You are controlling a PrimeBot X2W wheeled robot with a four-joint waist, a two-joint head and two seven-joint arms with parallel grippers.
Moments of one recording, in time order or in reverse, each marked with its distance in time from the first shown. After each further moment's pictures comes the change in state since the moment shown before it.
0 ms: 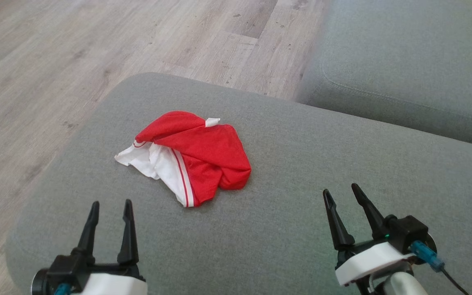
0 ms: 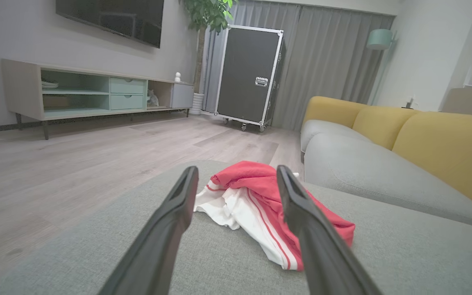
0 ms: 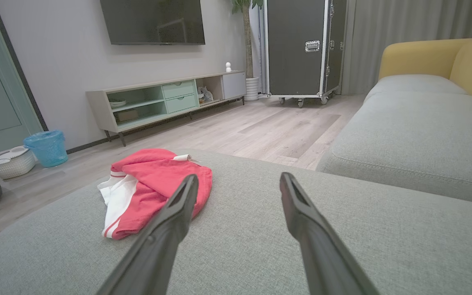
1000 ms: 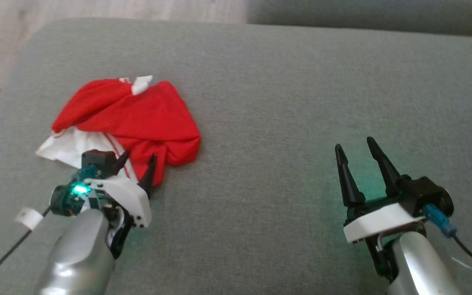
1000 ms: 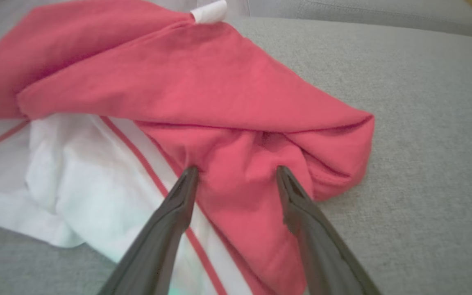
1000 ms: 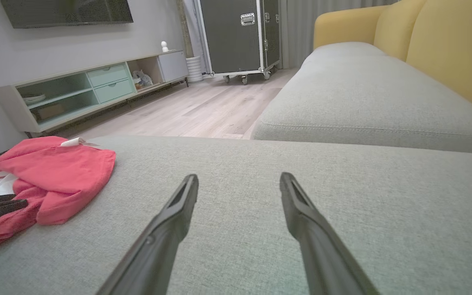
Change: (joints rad) left arm -0.581 0.125 -0.334 0.611 -0.220 -0.042 0.289; right arm -0.132 0.000 -0.072 -0.030 -0.096 0.000 0.000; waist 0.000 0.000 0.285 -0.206
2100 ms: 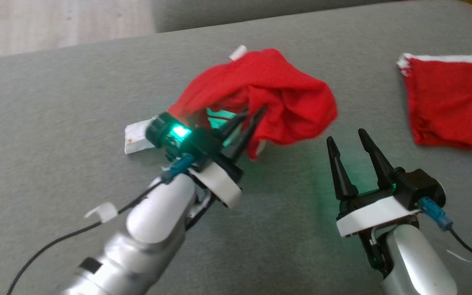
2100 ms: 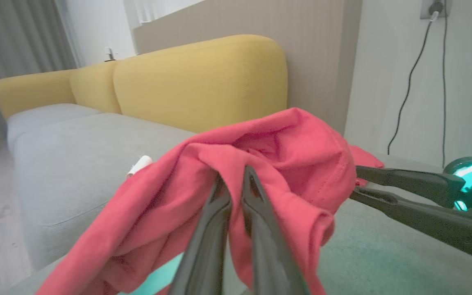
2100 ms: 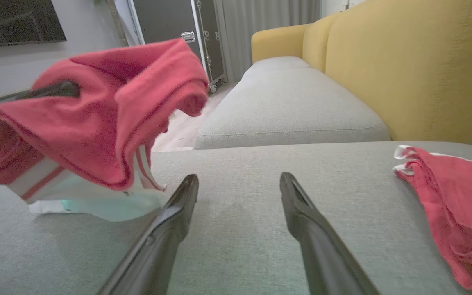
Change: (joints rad) left arm -0.155 -0.080 -0.389 -0.274 0.081 0.000 -0.286; right arm -0.032 0.000 0.043 -0.004 0.035 0.000 0.000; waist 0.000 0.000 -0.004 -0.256
